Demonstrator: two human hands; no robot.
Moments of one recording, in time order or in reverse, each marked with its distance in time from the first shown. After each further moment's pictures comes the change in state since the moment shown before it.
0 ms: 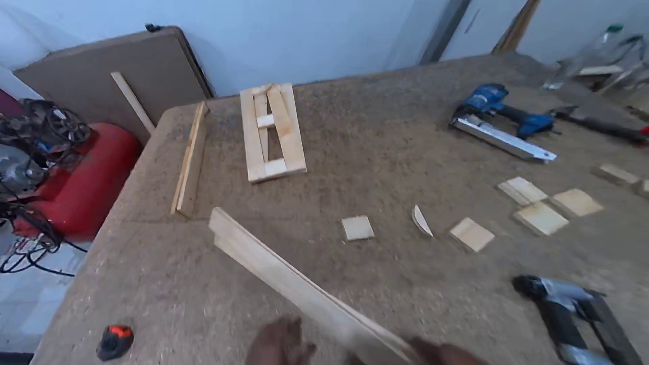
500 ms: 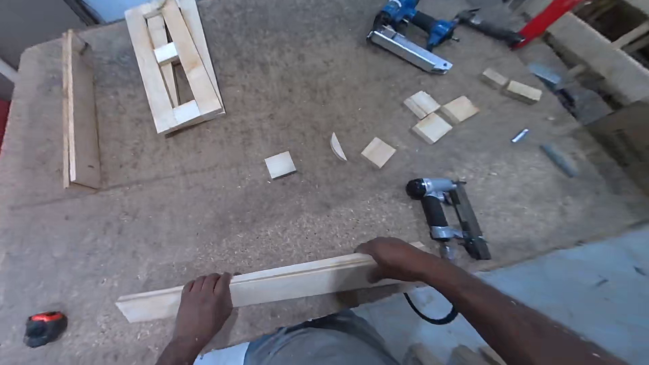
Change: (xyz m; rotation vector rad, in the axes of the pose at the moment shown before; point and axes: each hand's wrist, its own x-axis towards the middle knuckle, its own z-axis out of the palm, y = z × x) left_hand 0.018 -0.047 0.064 0.729 0.264 0.412; right_hand 0.028 0.139 0.007 -0.208 0.057 -0.117
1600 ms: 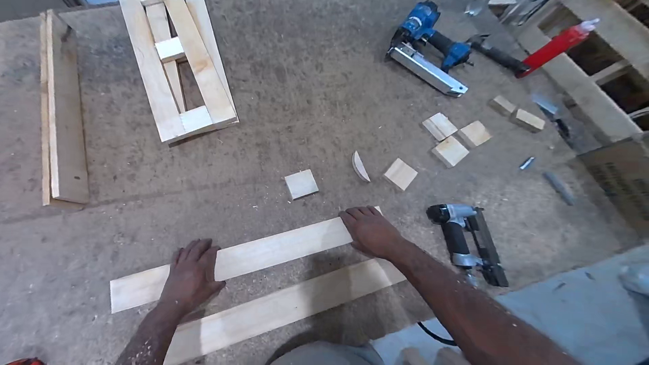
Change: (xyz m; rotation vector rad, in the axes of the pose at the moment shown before) left_hand 0.110 -0.141 0.032 -0.213 -0.196 -0.051; right_hand 0.127 -0.031 -0.064 -0.329 0.444 0.022
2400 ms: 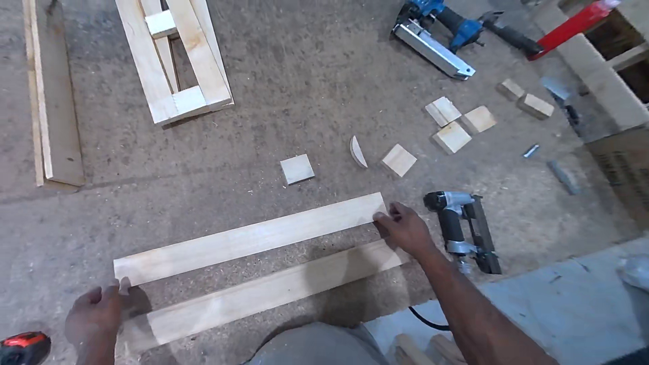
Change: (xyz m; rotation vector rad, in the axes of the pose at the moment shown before) left_hand -0.115 -0.096 0.007 -0.489 0.291 -1.125; right_hand -0.074 0.050 0.028 0.741 0.174 0.746
